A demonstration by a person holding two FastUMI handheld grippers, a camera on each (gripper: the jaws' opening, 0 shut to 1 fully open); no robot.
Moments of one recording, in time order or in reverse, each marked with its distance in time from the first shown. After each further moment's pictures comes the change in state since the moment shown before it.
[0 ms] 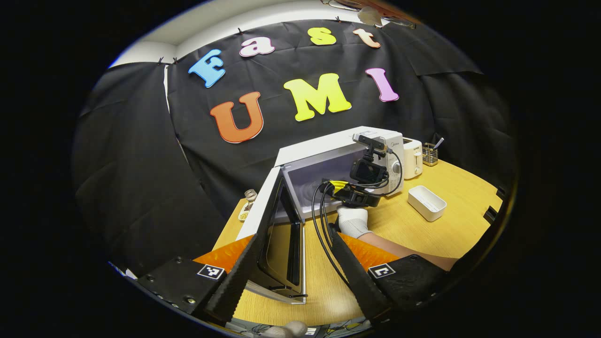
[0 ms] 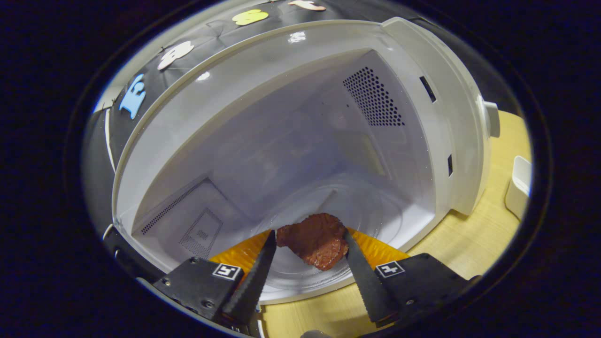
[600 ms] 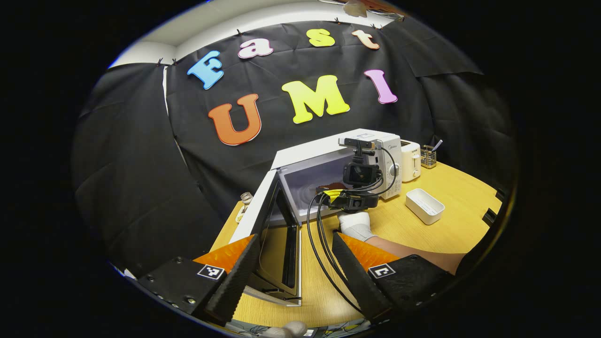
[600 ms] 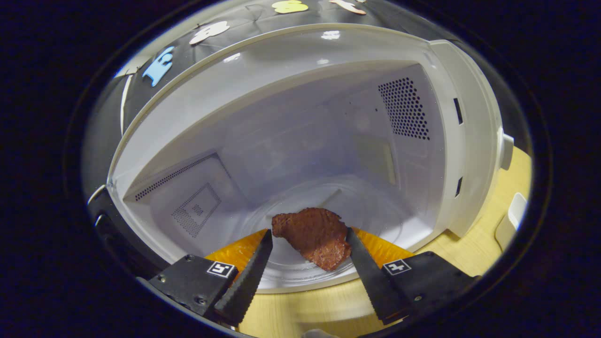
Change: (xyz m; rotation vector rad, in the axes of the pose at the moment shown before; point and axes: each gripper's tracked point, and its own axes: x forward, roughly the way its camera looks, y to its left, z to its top) left arm 0.002 -0.006 0.004 0.000 -0.015 -0.003; right arm -0.007 0.000 -0.005 -0.208 0.028 -0.002
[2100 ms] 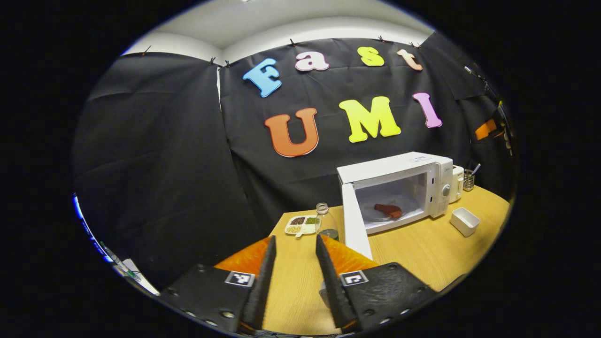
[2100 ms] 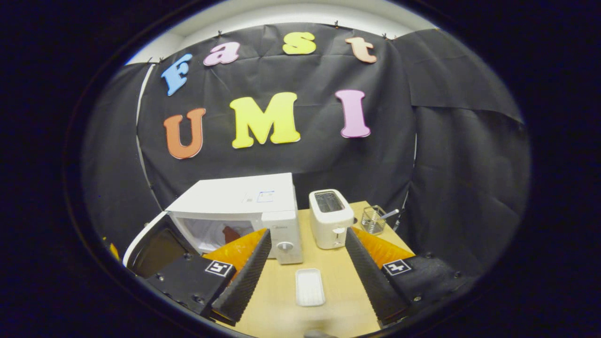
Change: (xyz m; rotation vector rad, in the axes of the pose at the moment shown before) left arm -0.013 0.141 -0.021 -0.106 -0.127 0.231; right arm -0.333 -0.203 0.235 -0.228 -0.012 -0.126
